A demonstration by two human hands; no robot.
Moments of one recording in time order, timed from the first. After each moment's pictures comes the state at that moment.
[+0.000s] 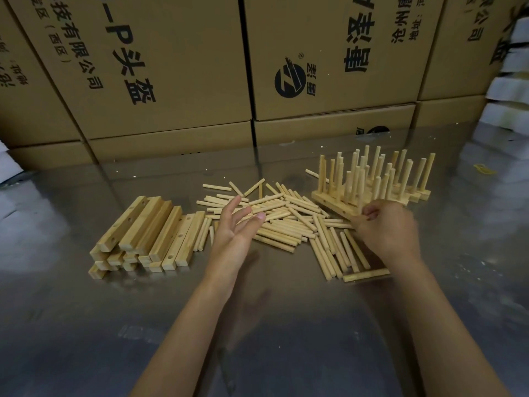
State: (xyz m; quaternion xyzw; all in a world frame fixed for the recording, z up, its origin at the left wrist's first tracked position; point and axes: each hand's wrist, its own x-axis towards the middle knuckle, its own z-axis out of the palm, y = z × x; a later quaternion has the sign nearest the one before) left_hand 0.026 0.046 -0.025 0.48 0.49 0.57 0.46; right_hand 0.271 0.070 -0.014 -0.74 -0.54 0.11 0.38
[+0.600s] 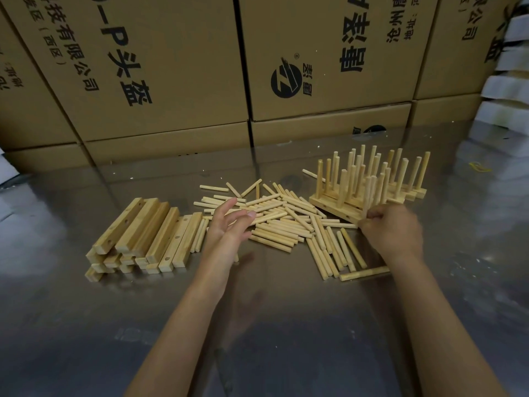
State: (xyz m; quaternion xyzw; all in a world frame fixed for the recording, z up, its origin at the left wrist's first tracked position) left_hand 0.020 0.045 -0.020 0.47 0.51 0.56 0.45; right_hand 0.285 0.077 -0.023 -0.77 -0.50 0.10 0.37
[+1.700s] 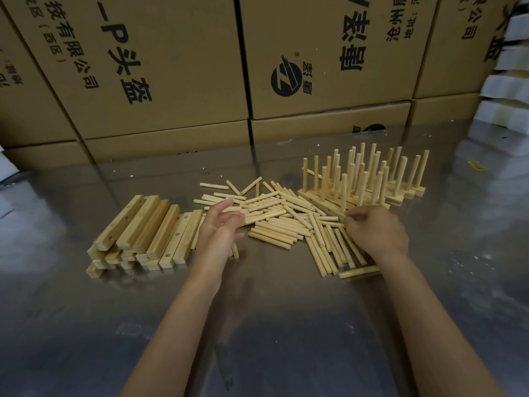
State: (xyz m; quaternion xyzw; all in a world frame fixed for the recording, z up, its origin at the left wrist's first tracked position) left_hand 0.016 0.044 -0.014 0.43 0.56 0.56 0.42; right_hand 0.266 0.071 -0.019 -0.76 -0.54 0.15 0.33
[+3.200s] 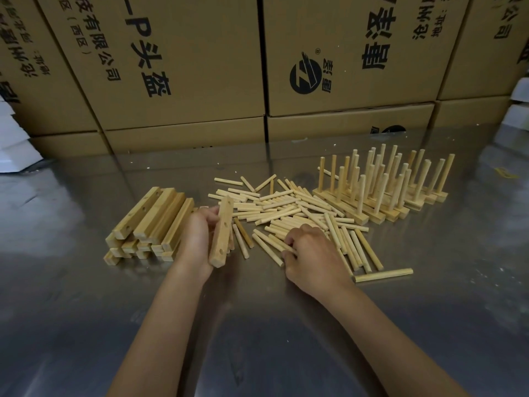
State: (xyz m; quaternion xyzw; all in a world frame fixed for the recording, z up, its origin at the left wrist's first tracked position) left_hand -0.023 0.054 -0.004 0.27 0.56 0.58 0.53; right_hand 0.165 0.043 -0.042 -0.57 -0.77 0.09 0.26
